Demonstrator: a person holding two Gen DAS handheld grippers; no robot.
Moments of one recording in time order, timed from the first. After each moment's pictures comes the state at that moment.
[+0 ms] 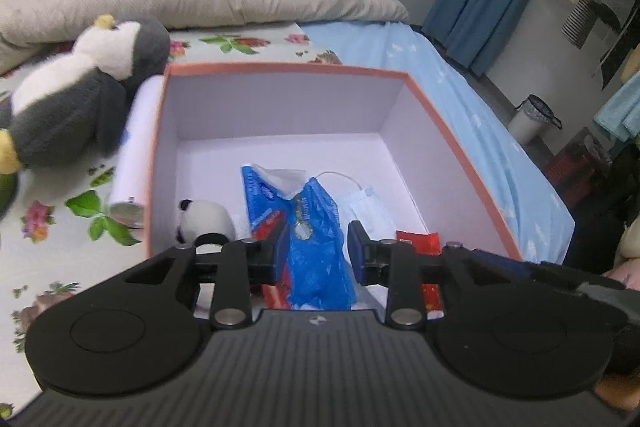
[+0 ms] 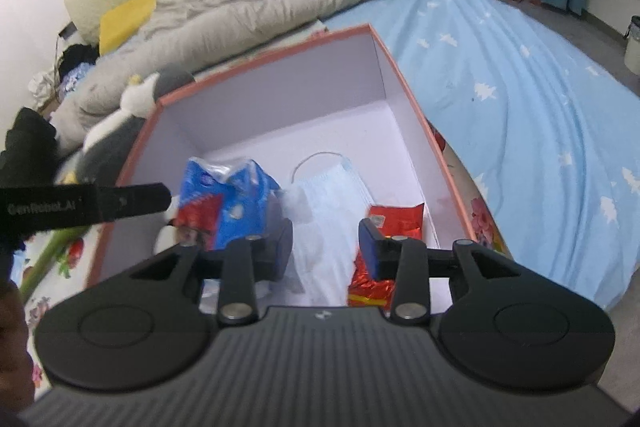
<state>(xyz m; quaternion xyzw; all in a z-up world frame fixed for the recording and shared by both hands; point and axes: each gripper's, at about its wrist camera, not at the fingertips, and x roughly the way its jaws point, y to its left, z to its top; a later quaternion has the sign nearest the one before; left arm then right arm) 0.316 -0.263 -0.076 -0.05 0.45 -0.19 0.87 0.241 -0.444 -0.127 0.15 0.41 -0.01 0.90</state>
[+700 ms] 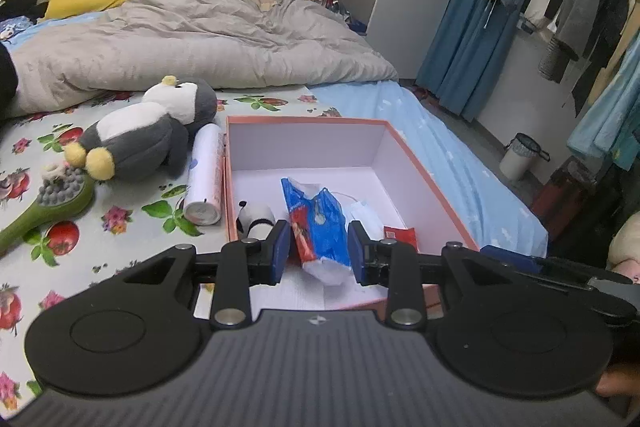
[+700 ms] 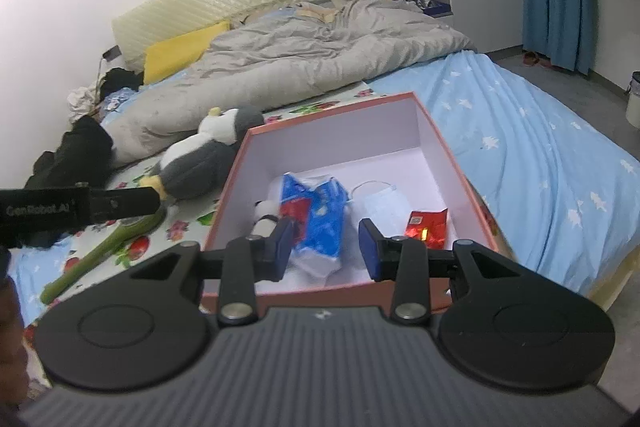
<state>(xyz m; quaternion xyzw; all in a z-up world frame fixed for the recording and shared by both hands) 0.168 -0.183 0.018 -0.05 0.36 -0.18 0.91 0.126 -0.387 -0.042 0.13 0.32 0.01 0.94</state>
